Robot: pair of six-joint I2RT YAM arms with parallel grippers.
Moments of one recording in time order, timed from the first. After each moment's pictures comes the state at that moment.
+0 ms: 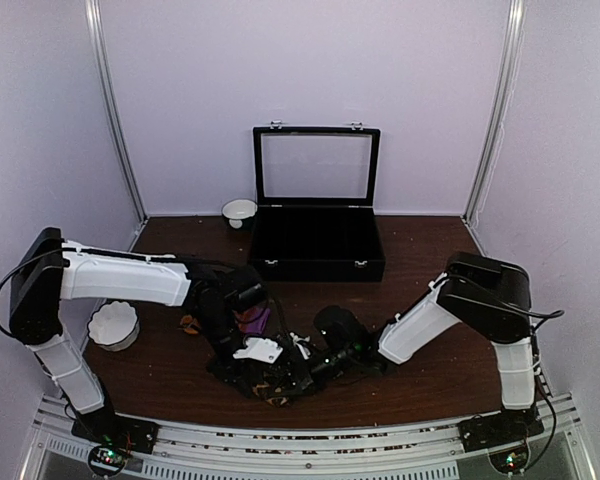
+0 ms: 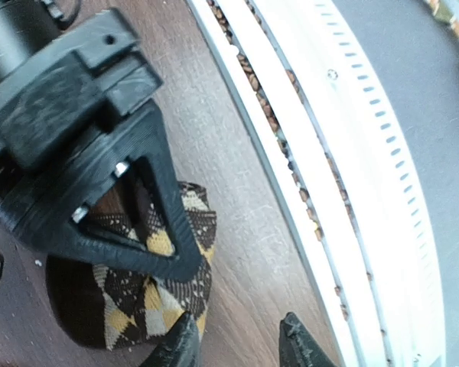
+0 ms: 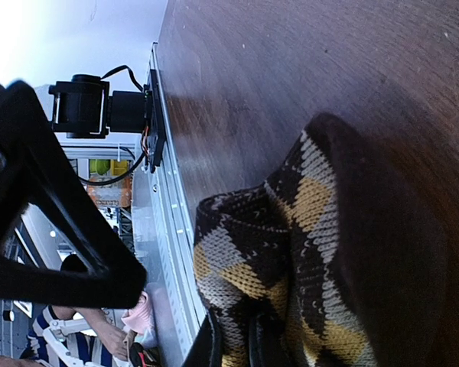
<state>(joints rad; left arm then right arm) -0.95 1.70 1.10 -0.87 0.56 0.96 1.06 2.11 0.91 0.61 -0.76 0.94</state>
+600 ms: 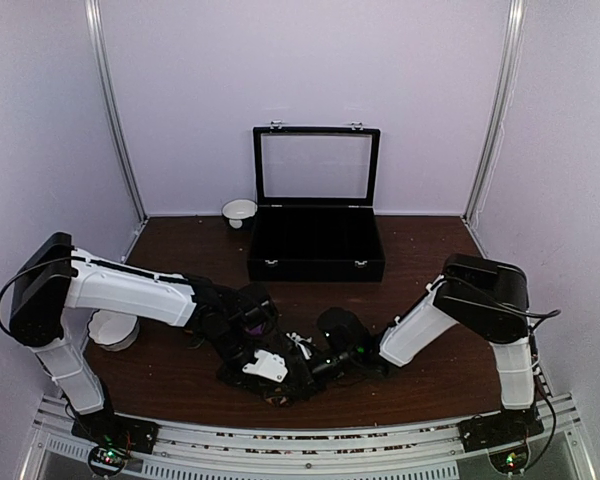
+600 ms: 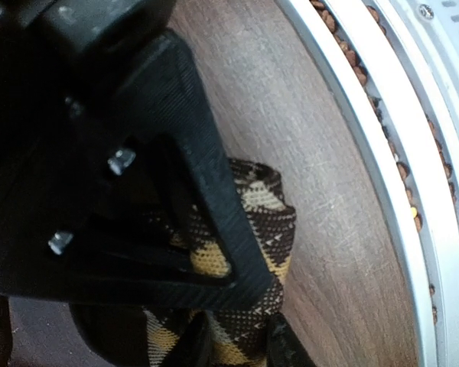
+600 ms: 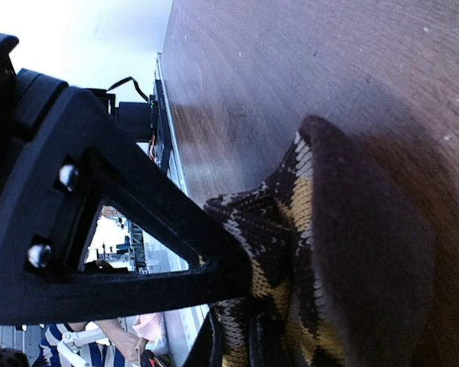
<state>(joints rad) -1.03 1.71 1.01 -0.64 0.30 0.96 1.06 2.13 0.88 0.70 -0.76 1.01</state>
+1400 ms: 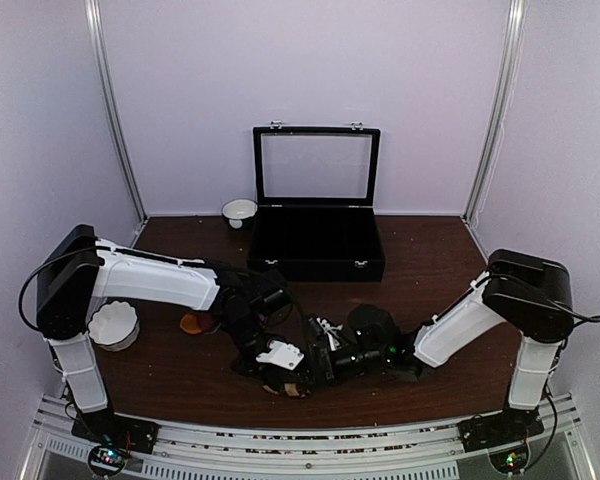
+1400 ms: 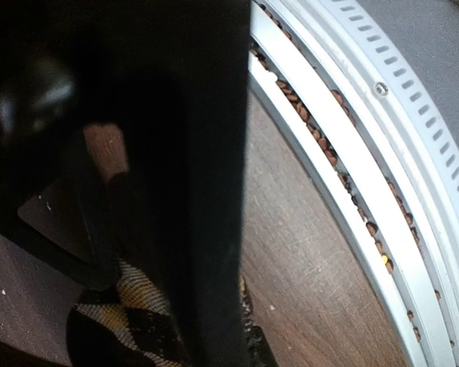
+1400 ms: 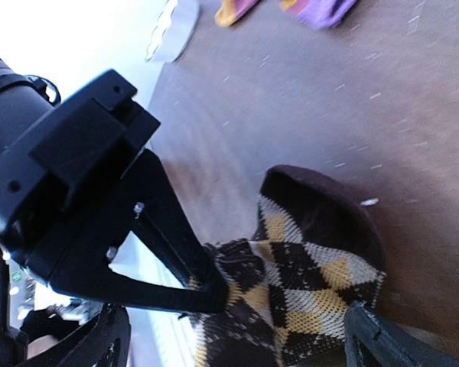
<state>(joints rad) -1.00 1.85 1.20 -0.77 0.47 1.06 1.05 1.89 0.68 0.73 -0.49 0.94</state>
